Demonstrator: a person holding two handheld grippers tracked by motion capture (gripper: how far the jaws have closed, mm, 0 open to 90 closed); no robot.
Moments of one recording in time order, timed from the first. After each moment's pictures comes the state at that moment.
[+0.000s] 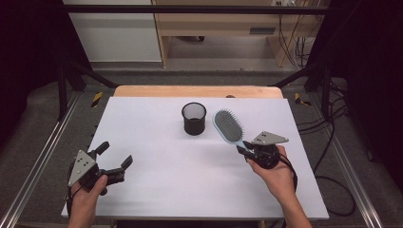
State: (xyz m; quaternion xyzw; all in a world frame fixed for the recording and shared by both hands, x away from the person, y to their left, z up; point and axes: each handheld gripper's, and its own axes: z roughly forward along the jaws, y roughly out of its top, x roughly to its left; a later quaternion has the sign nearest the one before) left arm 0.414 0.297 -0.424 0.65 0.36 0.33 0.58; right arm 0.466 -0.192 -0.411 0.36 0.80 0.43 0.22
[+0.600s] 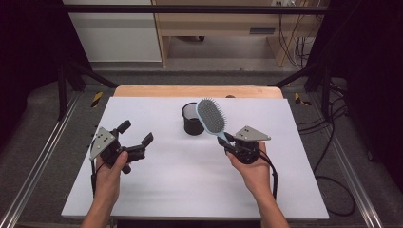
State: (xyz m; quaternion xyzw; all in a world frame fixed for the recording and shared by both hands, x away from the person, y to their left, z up) left arm 0.455 0.244 -0.396 0.62 0.35 0.30 0.63; right arm 0.473 -0.136 -0.403 0.36 0.75 0.50 0.24
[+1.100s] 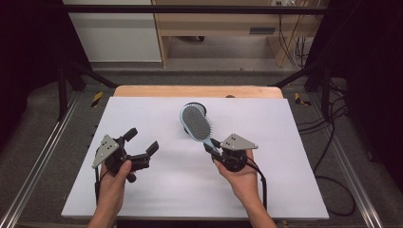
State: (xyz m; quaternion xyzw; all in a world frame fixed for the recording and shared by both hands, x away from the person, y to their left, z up) left arm 0.438 0.230 -0.401 0.61 0.36 0.26 0.66; right arm 0.457 -0.103 -0.412 0.32 0.75 0.52 0.23
